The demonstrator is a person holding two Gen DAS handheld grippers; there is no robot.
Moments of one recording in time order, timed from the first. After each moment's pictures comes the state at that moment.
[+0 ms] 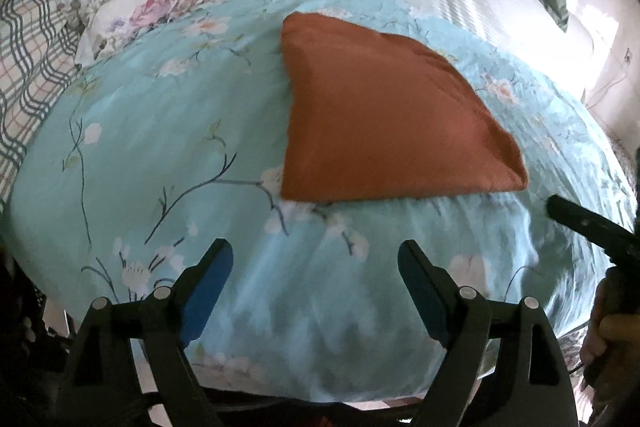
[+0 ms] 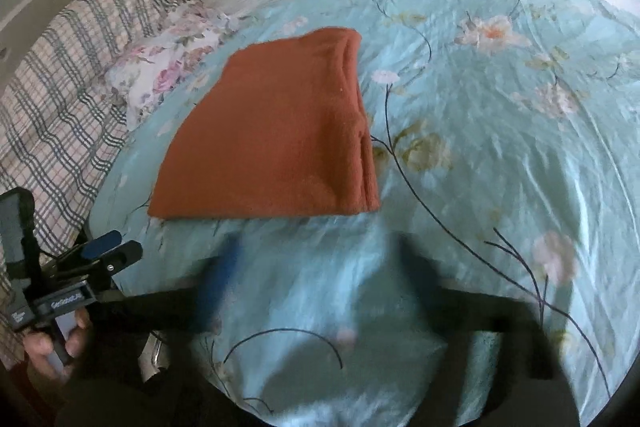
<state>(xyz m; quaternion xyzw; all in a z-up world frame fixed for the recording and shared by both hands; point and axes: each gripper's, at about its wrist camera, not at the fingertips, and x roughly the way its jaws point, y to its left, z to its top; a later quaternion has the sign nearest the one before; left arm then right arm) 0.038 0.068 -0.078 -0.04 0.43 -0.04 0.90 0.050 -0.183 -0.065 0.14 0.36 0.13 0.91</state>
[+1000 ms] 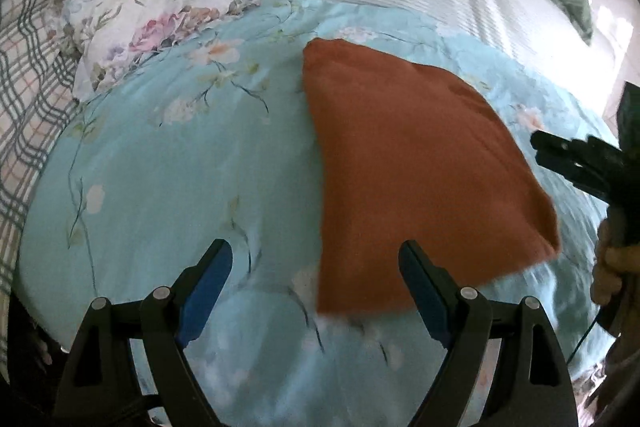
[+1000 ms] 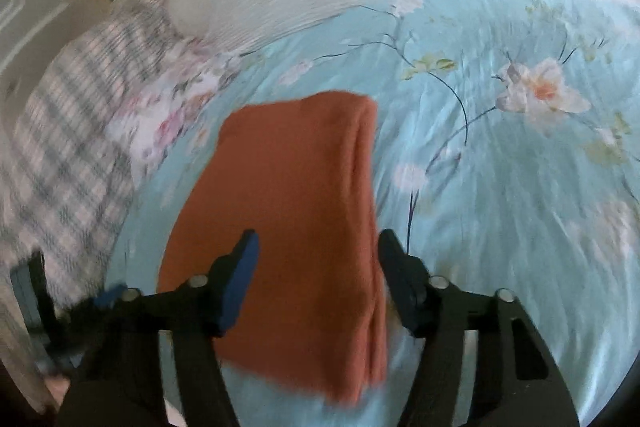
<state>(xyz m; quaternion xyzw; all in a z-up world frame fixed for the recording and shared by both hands) 0.117 0.082 -0.057 -0.03 0.42 -0.01 0.90 0.203 -0.211 -0.046 0.22 0.37 0.16 0.89</state>
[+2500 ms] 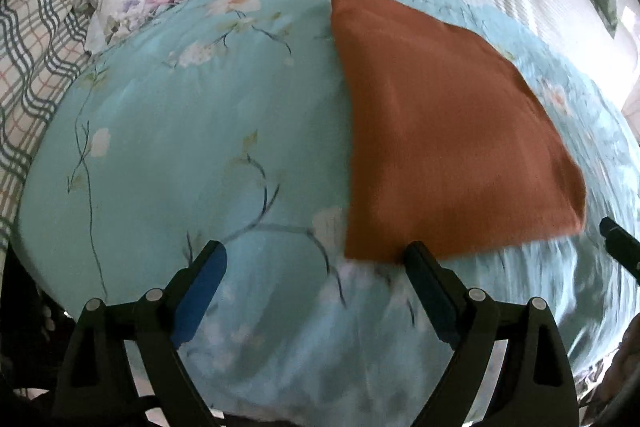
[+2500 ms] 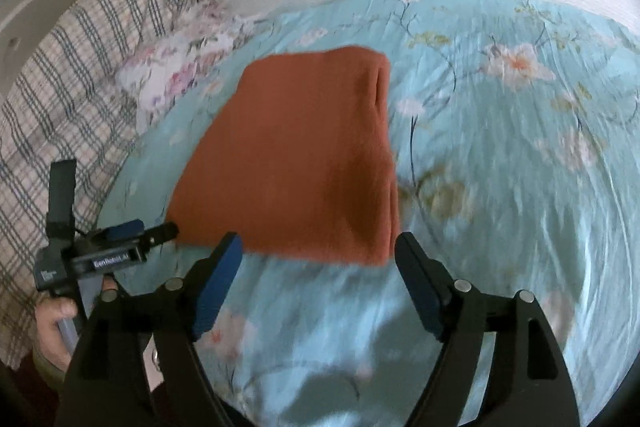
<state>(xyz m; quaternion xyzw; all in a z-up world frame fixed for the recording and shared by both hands) 0.094 0.084 -0.085 -0.04 0.48 0.02 0.88 0.075 -0.174 -0.050 0.14 0.39 0.16 0.90</state>
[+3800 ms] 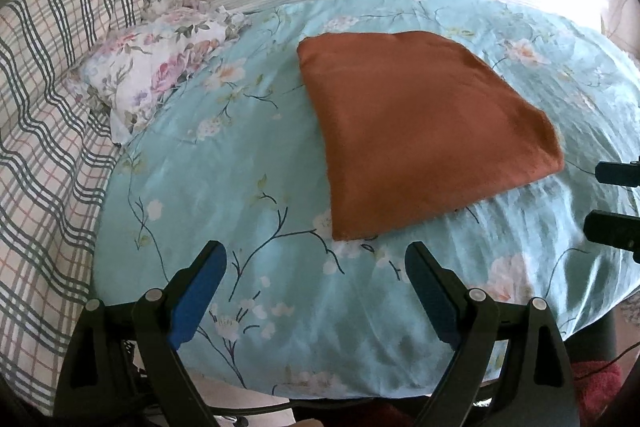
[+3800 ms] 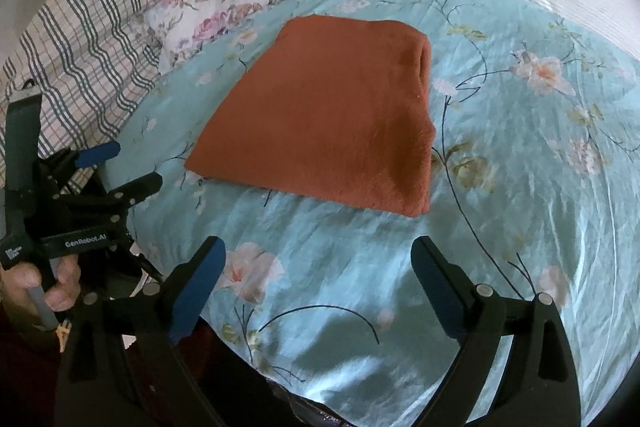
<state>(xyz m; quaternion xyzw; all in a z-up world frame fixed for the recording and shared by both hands) 0.047 0.044 -0.037 0.12 0.42 0.02 0.90 0.056 -0.143 -0.036 0.05 0.42 0.19 0.89</state>
